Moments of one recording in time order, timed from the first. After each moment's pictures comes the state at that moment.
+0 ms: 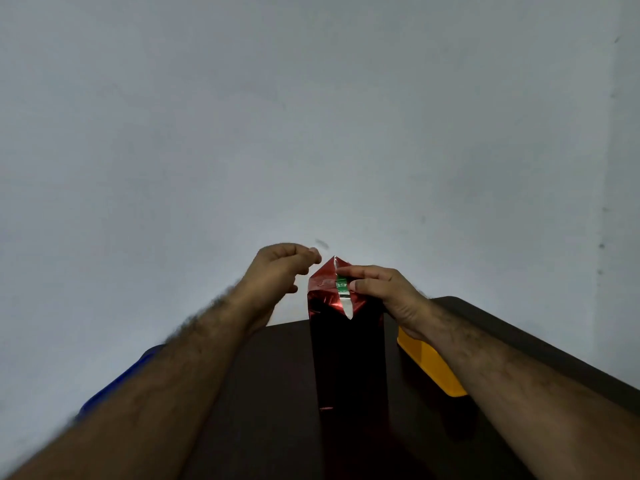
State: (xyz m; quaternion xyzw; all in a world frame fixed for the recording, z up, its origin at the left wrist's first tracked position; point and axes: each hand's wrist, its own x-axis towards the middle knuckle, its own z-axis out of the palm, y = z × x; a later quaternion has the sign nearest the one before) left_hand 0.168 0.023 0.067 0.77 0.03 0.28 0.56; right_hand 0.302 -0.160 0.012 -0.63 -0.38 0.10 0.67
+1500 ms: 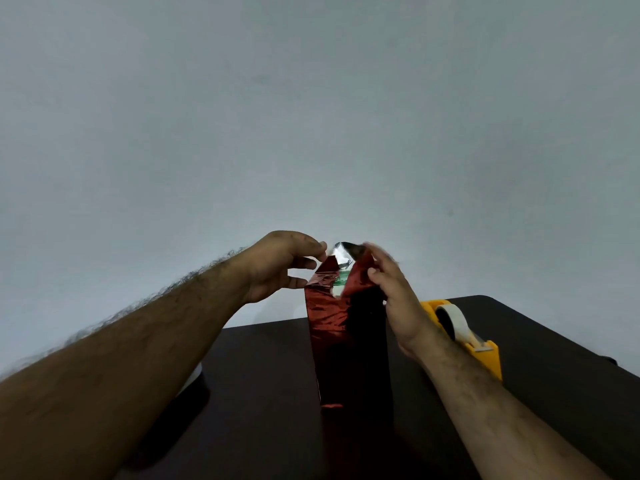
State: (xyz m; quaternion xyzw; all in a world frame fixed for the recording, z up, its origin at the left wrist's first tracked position) left_hand 0.184 0.031 0.094 0.80 0.05 0.15 0.58; right_hand 0.304 -0.137 -0.014 -0.52 -0.37 0.05 0.77
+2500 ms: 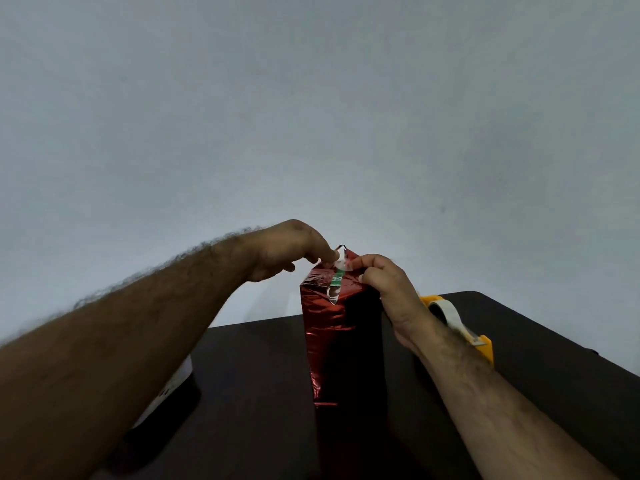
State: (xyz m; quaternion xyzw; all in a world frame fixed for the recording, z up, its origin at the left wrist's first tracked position) left_hand 0.198 0.021 0.111 0.91 0.05 0.09 0.41; right_hand 0.305 -0.138 -0.007 -0.56 -0.34 0.06 0.75
